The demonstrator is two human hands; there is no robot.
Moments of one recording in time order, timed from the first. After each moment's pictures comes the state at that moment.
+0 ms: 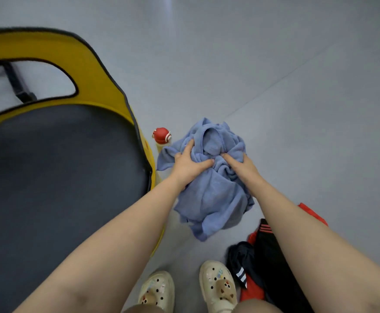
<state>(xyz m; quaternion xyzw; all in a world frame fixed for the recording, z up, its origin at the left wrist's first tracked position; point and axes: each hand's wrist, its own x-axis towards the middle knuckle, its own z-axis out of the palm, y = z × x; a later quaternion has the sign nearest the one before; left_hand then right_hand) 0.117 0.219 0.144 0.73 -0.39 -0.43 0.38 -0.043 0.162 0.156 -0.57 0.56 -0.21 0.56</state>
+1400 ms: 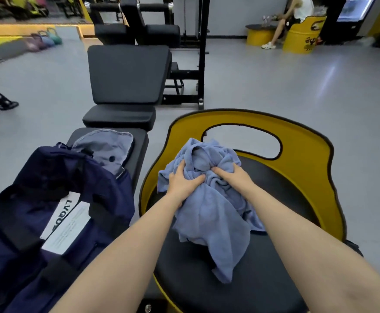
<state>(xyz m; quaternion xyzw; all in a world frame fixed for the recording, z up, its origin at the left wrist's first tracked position) 0.470 0.526 0.276 0.83 -0.08 -0.21 0.52 0.402 0.367 0.295 -0.83 0.23 -0.01 0.51</state>
